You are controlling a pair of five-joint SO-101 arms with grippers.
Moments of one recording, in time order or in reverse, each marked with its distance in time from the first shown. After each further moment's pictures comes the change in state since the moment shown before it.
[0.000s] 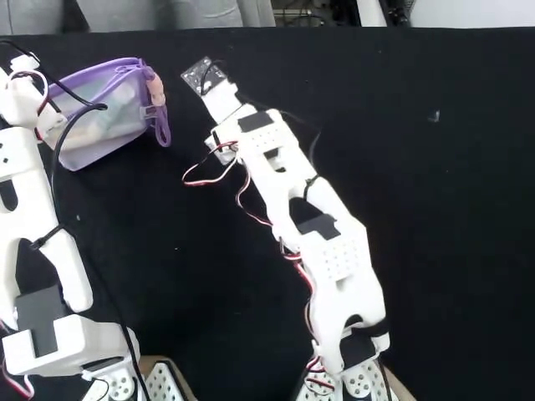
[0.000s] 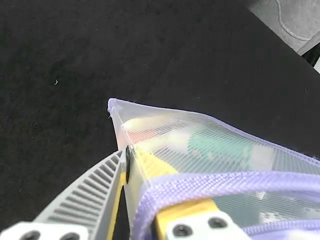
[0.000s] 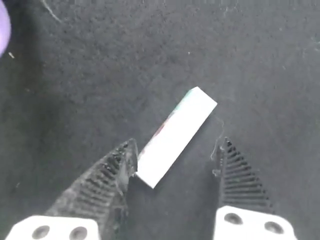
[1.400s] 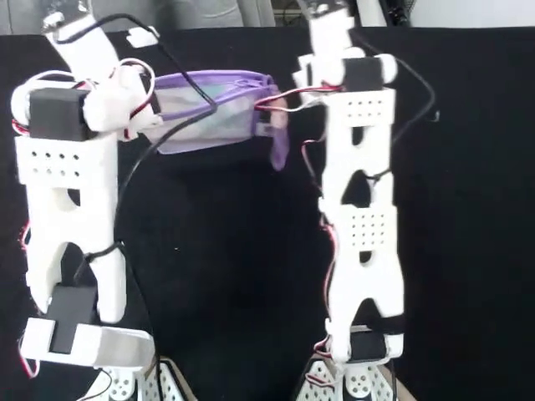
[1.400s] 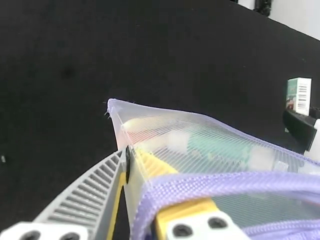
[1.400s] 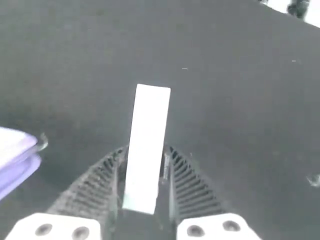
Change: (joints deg) left arm 25.5 0.0 -17.0 14.8 2.2; right arm 20.0 15.6 -71.7 51.6 -3.1
